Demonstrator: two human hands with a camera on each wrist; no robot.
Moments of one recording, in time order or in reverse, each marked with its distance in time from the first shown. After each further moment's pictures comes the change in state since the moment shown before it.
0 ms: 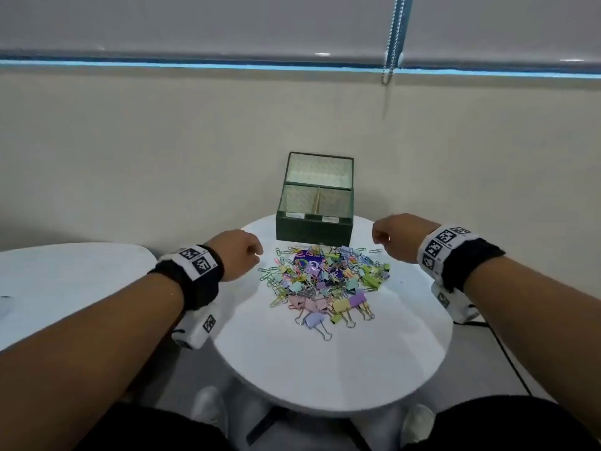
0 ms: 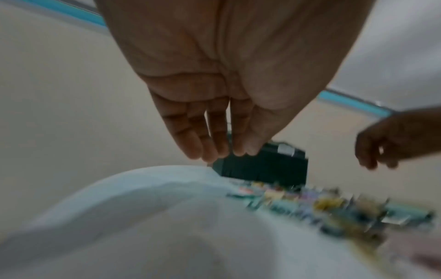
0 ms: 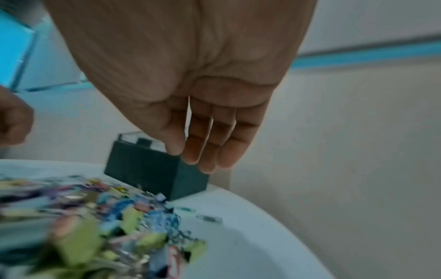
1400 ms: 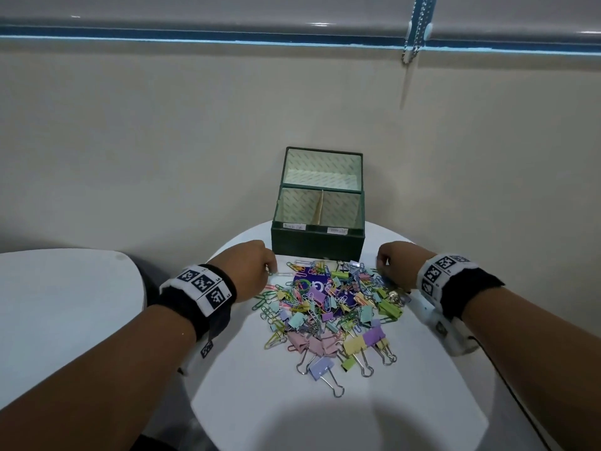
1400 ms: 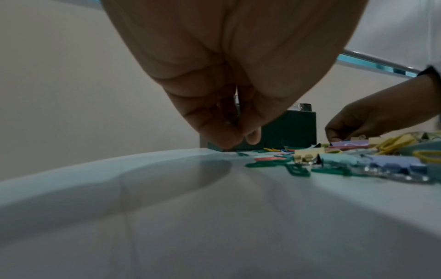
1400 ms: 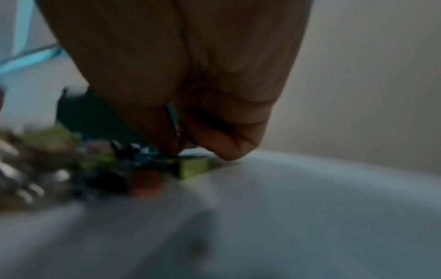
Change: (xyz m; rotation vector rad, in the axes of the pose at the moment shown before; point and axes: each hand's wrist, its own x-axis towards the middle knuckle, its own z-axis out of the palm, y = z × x) left_hand 0.068 -0.004 0.037 0.040 -0.041 0.112; right_hand 0.063 0.003 0.054 0.096 -0.153 0.163
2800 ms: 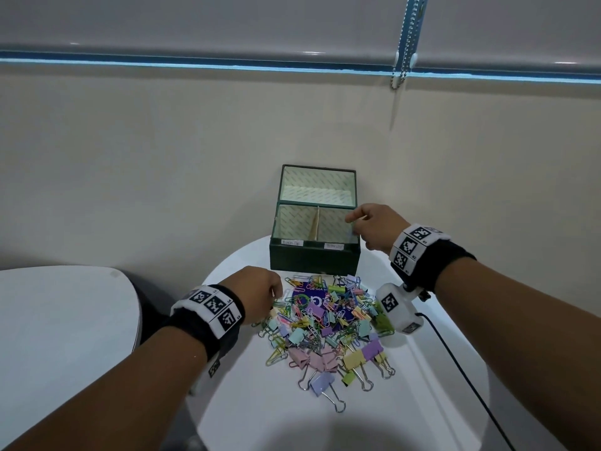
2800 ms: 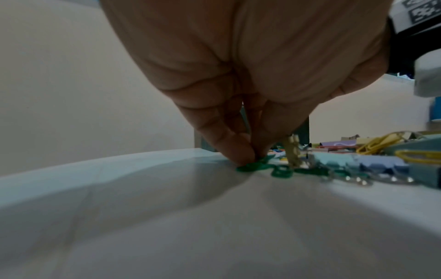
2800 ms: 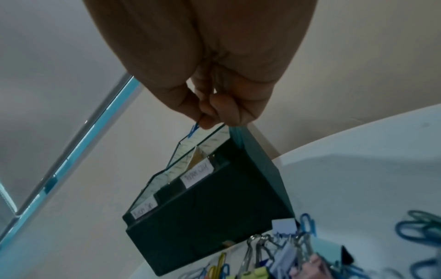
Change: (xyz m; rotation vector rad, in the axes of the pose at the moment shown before) left_hand -0.002 0.013 0.003 -0.033 -0.076 -0.033; right_hand 0.014 -0.049 -0.063 0.810 0.234 0.044
